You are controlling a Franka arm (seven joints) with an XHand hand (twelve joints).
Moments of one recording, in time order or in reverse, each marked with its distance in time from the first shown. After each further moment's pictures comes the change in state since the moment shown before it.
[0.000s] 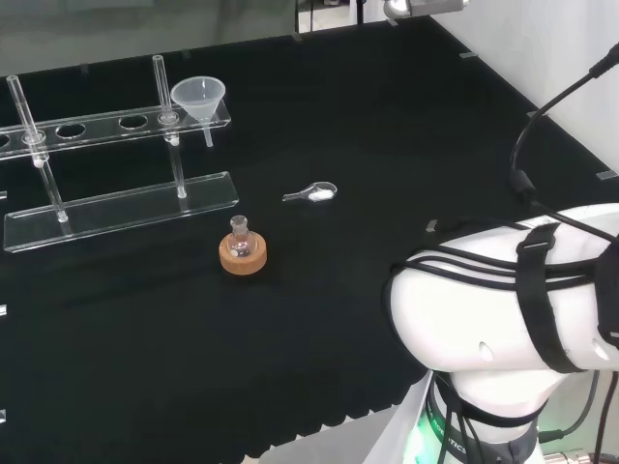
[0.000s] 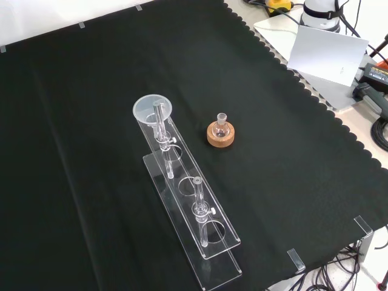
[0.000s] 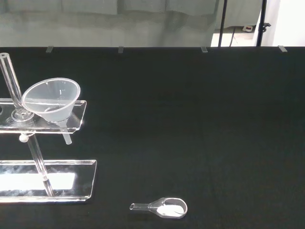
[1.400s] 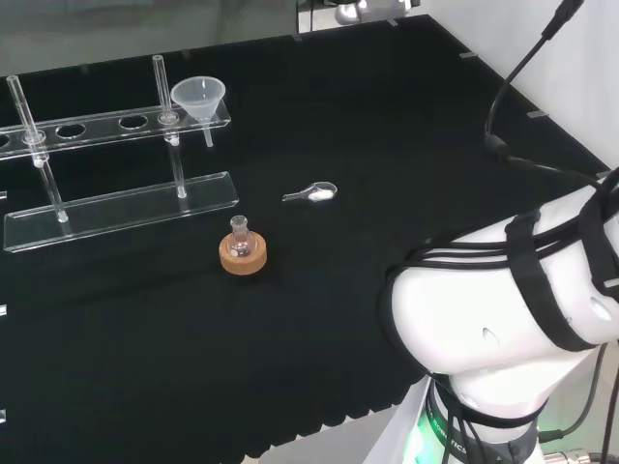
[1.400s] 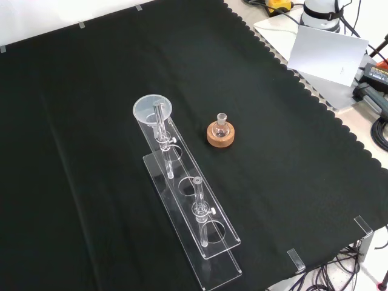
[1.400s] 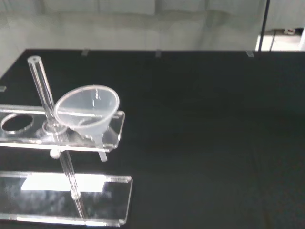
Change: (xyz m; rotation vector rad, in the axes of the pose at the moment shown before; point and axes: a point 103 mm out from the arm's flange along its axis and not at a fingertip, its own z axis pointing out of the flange) arm 0.039 0.069 0.032 -0.017 0.044 -0.100
